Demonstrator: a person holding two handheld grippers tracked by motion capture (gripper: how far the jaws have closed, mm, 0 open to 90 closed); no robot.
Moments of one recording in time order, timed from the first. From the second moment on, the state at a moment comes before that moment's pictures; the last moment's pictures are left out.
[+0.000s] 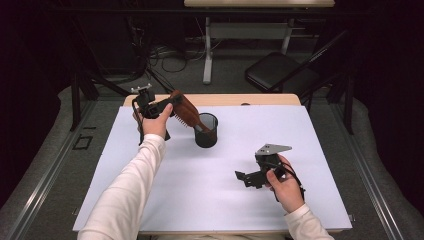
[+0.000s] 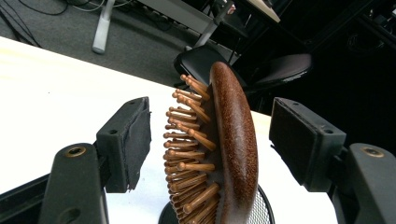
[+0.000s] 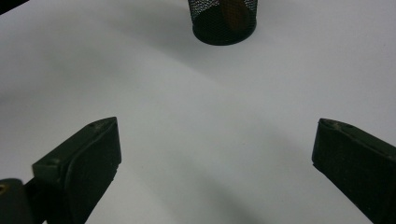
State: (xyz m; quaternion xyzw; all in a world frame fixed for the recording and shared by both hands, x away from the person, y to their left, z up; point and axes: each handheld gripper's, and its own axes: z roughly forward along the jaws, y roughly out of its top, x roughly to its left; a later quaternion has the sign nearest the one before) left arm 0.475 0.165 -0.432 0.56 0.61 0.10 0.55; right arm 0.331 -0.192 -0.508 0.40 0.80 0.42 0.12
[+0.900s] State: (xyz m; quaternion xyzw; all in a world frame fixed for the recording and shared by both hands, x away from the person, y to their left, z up) left arm 0.460 0.193 -0.417 0.55 0.61 0.11 0.56; right arm 0.334 -0.191 -0.511 0.40 0.80 0.42 0.12
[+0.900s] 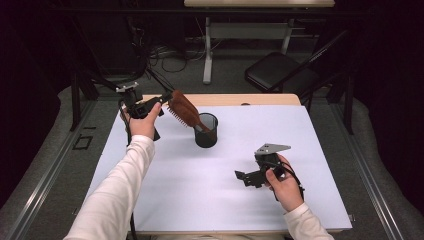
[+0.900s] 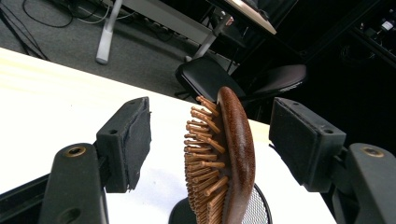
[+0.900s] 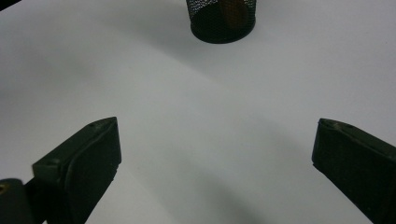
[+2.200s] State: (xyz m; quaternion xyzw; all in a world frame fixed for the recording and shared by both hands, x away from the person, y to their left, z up) left arm 0.446 0.209 -0.400 0.63 0.56 0.15 0.52; right arm 0.340 -0.194 -0.514 0.41 0.80 0.42 0.12
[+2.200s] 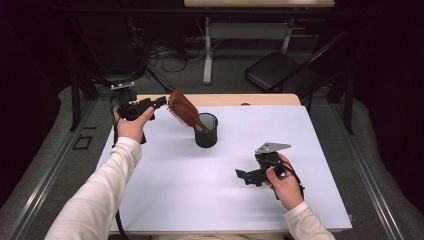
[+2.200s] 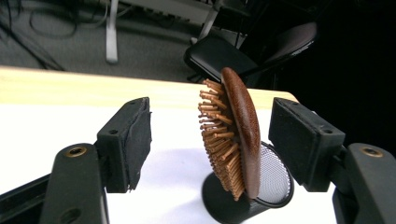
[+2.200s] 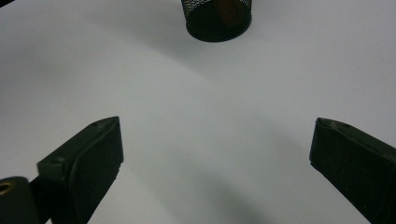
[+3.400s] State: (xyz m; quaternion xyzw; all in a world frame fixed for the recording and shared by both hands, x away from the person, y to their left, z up) left arm 0.410 0.225 -0.404 0.73 0.42 0.18 0.50; right arm 0.341 -0.198 -0.507 0.41 0.79 0.43 0.13
